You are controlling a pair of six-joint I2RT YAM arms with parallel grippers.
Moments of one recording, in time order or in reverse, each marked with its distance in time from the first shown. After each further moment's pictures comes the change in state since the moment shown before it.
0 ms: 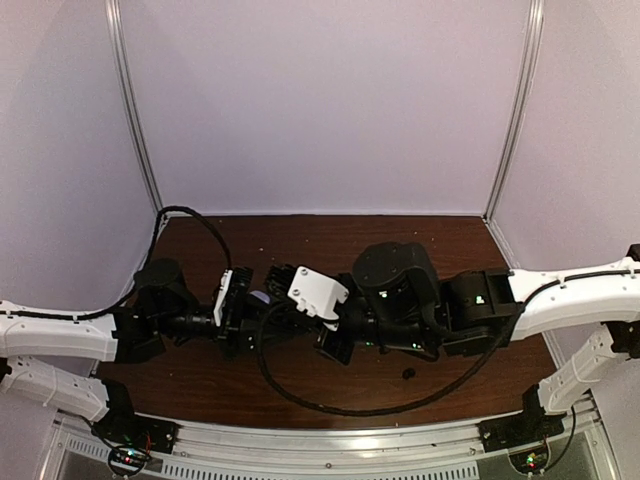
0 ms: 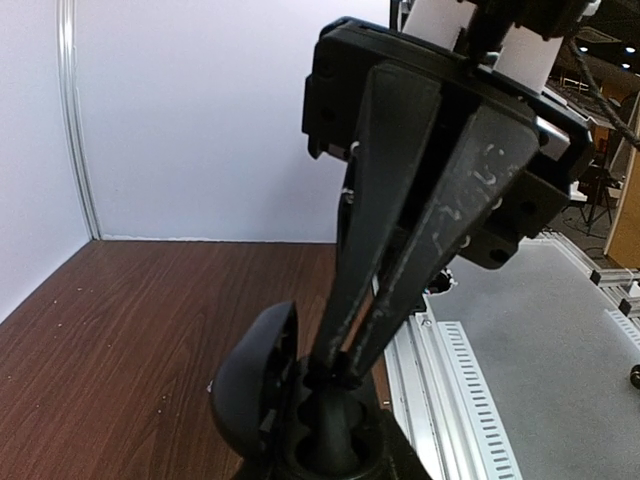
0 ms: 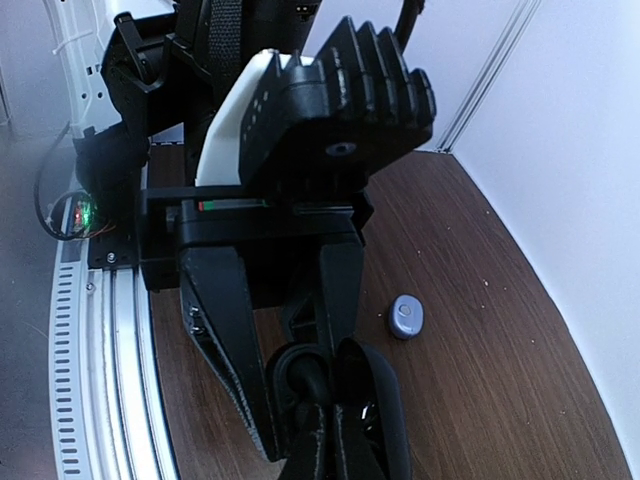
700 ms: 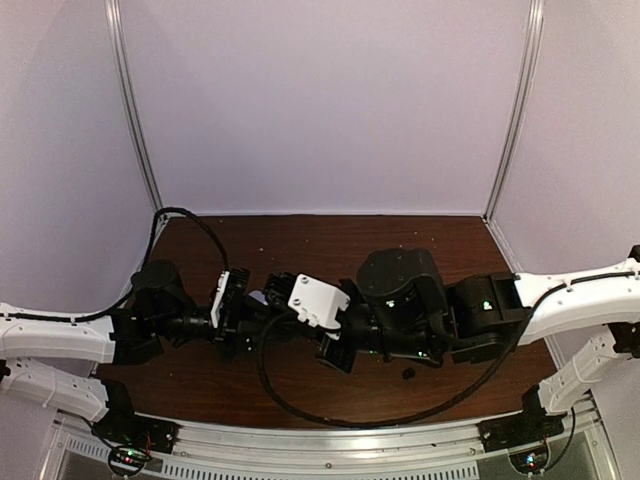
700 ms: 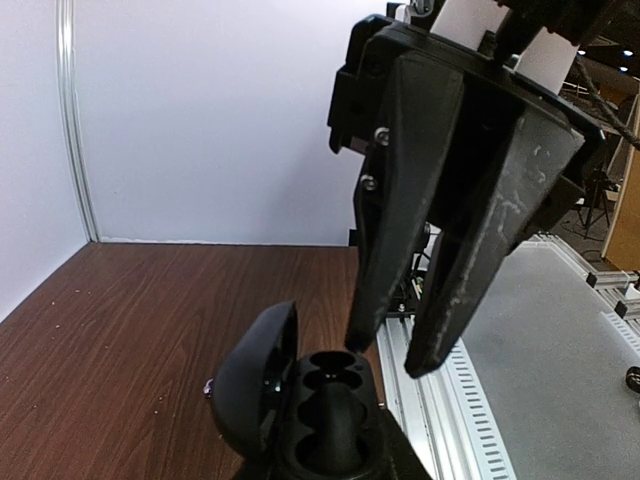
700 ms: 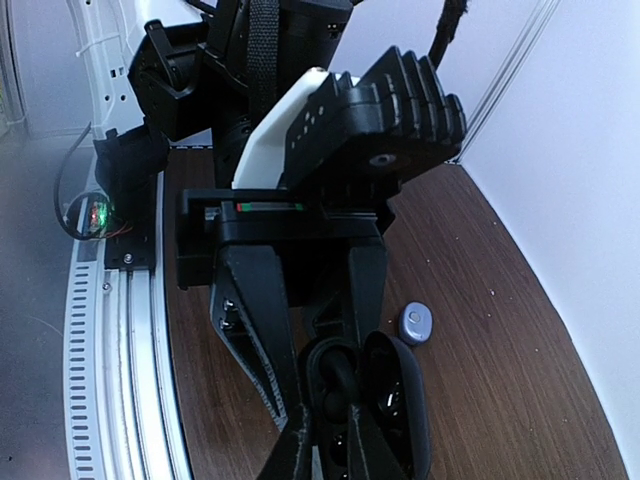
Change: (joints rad) left arm -0.002 -0.022 -0.014 0.002 -0.001 -0.018; right arm 0.041 -0.014 0.000 -0.008 0.009 -0.005
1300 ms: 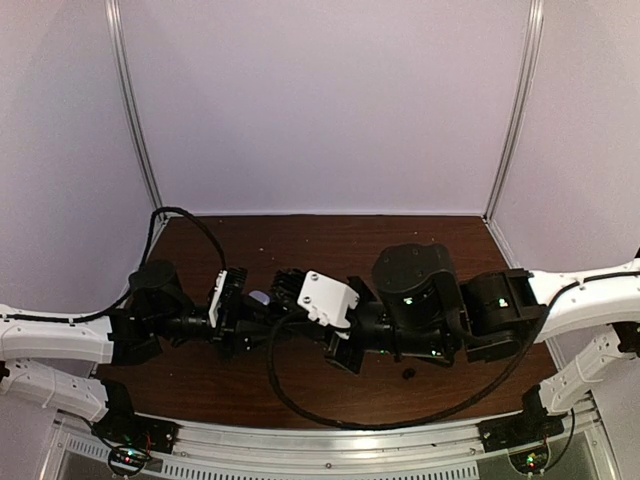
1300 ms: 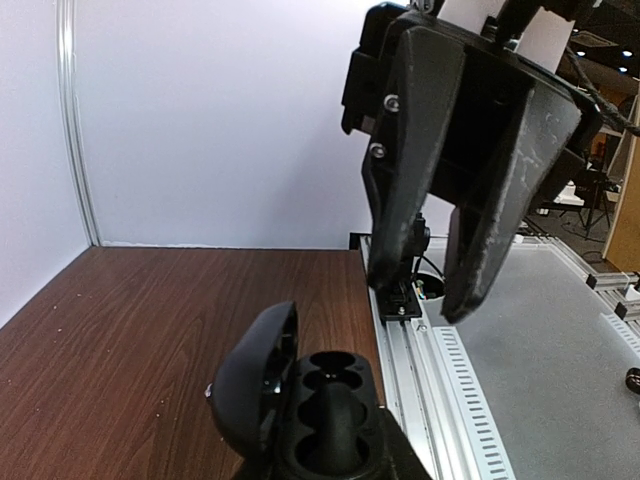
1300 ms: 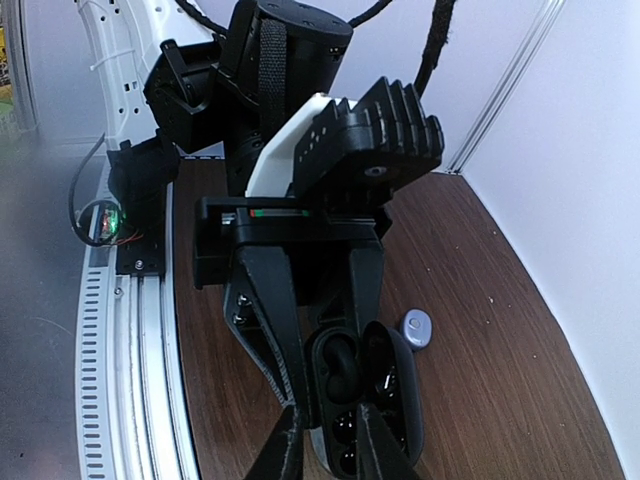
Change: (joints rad) left arm 0.000 -0.010 -0.001 0.000 -0.001 -0.001; right arm 0.017 -0.041 -0.001 -0.016 -0.001 -0.003
